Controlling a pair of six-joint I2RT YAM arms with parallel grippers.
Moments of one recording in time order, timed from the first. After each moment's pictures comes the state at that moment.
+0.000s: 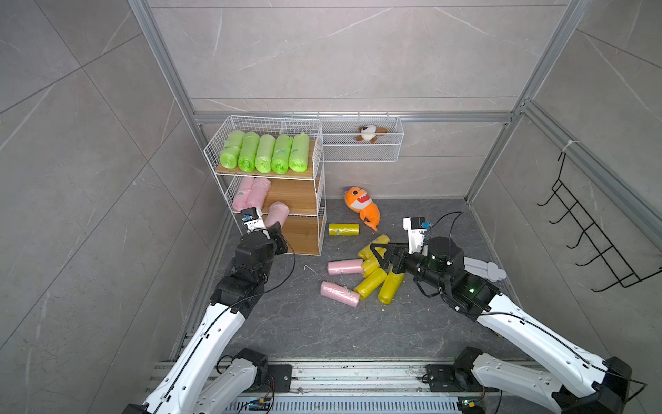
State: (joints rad) left arm -0.36 0.91 0.92 -0.25 -0.36 -0.34; right arm 0.69 1.02 0.92 -0.18 -0.06 0.58
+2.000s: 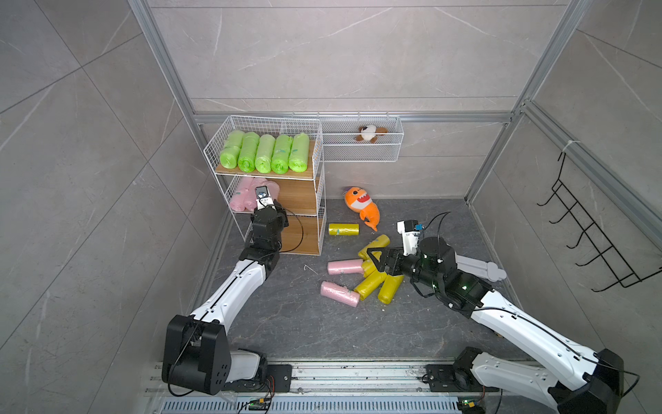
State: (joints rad) left arm -0.25 1.35 0.97 0.24 -0.43 -0.09; right arm 0.69 1.07 0.91 -0.19 -0.08 0.61
